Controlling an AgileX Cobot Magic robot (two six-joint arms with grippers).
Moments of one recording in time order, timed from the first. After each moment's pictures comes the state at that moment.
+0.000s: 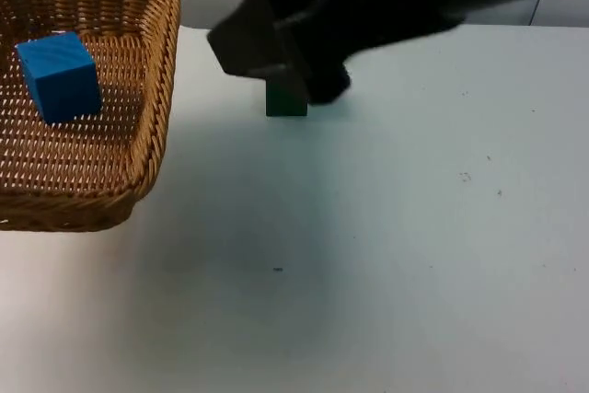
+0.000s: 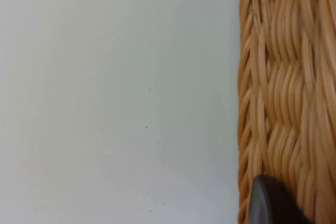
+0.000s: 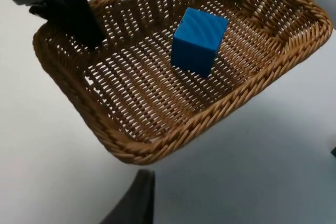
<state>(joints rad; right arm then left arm) 0.86 1.40 -0.91 0.00 0.16 -0.14 0.32 1.59 -0.75 -0.92 0.69 0.90</state>
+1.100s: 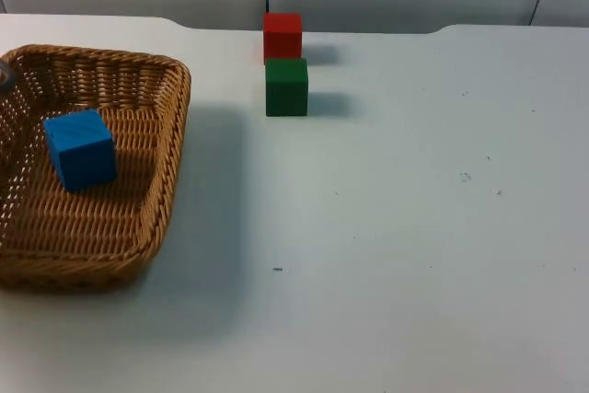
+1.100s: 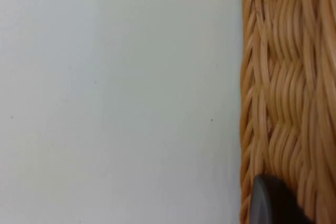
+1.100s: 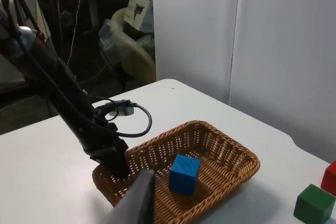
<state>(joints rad) 0.86 0.63 -0.61 0.01 0.22 -0.06 0.31 1.84 -0.75 -1.04 0.59 1.09</state>
